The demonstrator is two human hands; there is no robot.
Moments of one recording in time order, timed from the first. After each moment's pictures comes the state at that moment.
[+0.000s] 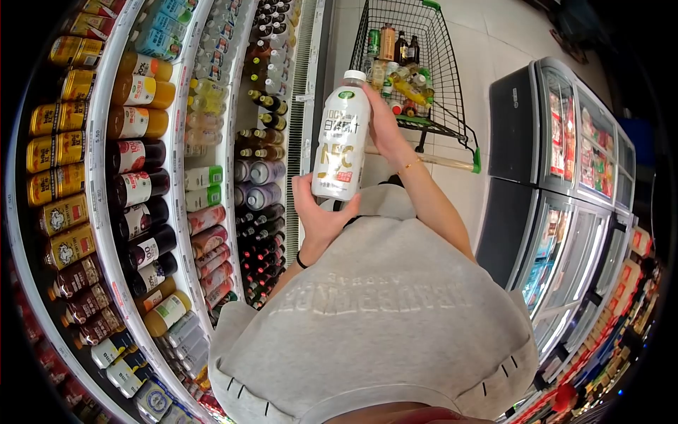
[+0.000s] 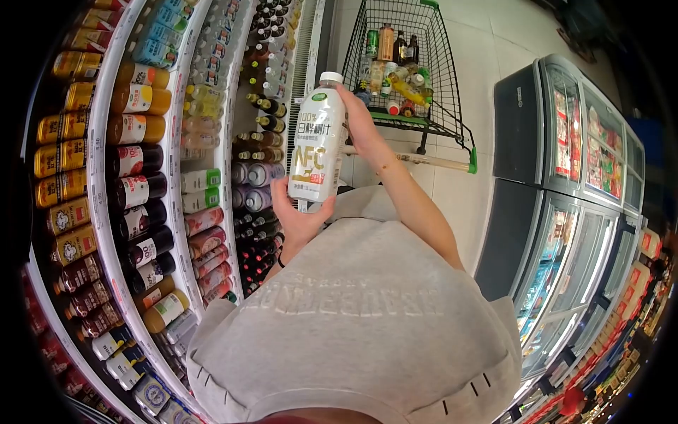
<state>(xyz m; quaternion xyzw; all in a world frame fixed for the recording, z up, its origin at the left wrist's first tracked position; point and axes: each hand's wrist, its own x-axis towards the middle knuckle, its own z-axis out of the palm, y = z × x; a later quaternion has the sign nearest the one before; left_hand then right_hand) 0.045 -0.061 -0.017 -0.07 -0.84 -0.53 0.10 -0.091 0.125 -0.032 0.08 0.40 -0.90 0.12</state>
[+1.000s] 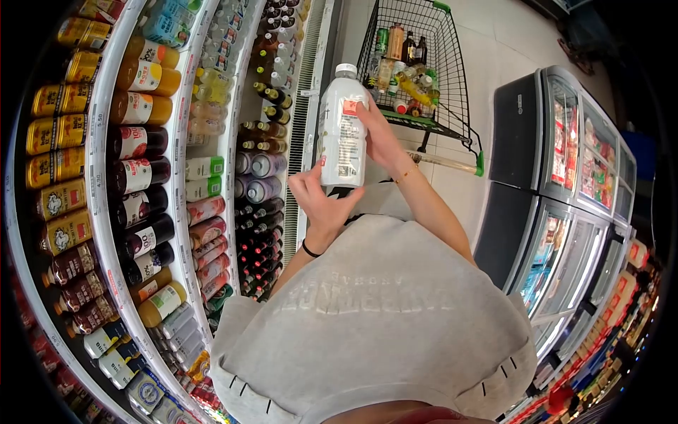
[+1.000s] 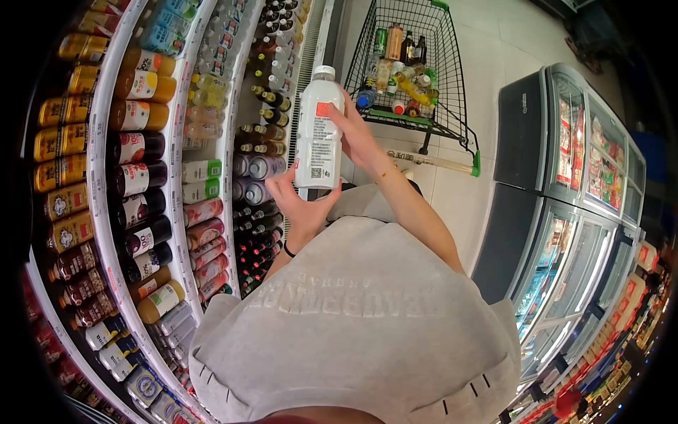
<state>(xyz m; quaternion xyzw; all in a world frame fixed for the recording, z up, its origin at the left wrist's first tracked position) 0.044 -0.052 -0.036 -0.04 -0.89 -0.41 0.21 -0.069 0.107 -0.045 0.04 0.40 -0.91 0.12</state>
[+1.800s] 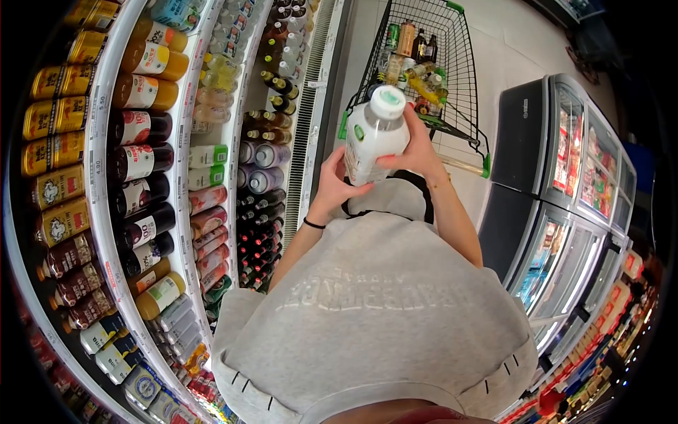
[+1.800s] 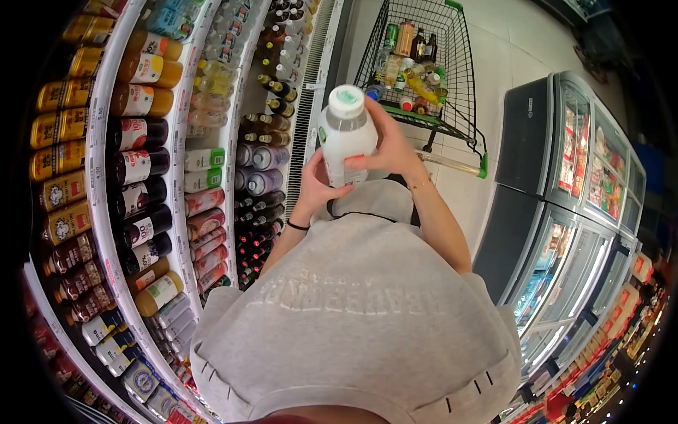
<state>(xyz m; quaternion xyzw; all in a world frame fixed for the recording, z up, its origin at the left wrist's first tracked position) 0.002 -0.071 -0.099 -0.12 -0.62 -0.77 -0.12 -0.038 0.146 -0.035 -0.13 0.57 -0.81 0.05</state>
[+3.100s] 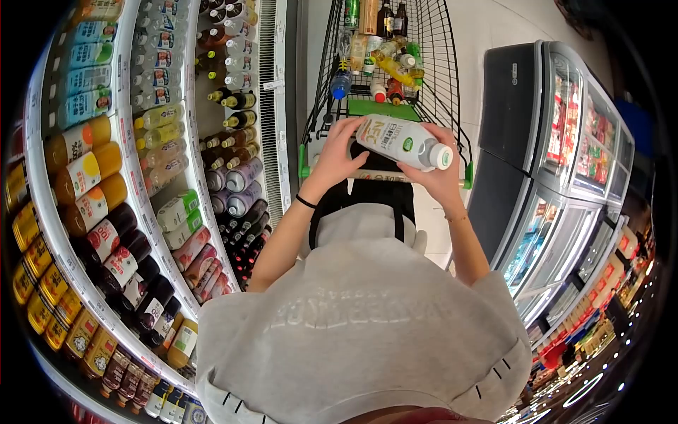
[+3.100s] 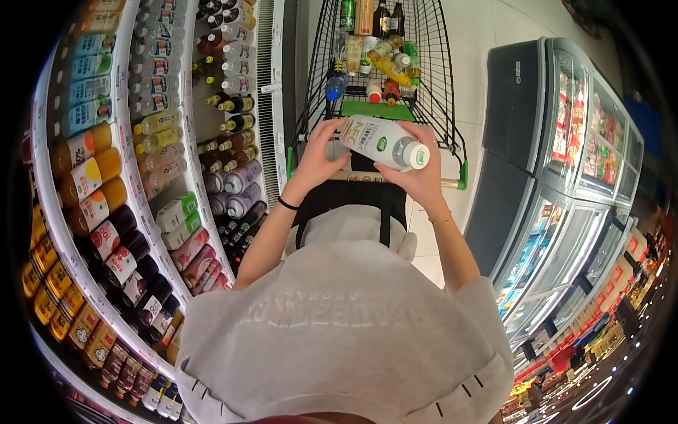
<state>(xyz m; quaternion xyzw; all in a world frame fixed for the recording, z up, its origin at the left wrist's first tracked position) -0.174 0.051 -0.148 -0.26 -0.79 -0.53 -0.18 -0.091 0.284 -0.067 0.07 0.82 -0.56 -0.08</state>
